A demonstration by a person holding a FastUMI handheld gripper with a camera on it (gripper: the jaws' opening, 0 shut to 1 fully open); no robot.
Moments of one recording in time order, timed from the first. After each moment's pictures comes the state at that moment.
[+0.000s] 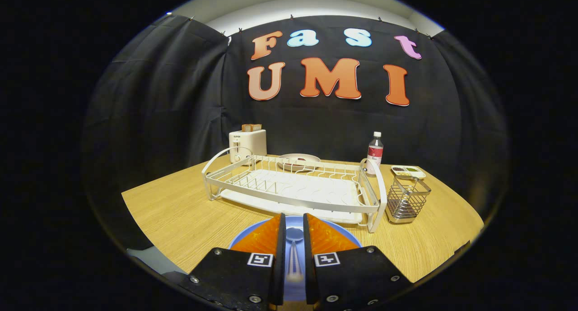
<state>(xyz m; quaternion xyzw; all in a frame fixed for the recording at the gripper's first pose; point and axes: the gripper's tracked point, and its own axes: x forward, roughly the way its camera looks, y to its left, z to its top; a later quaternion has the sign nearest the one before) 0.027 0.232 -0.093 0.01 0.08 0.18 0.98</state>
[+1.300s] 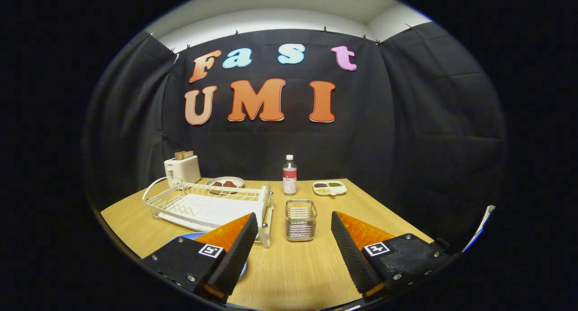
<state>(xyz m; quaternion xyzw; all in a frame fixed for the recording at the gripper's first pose) 0.030 0.009 -0.021 0.04 0.03 0.01 1.00</state>
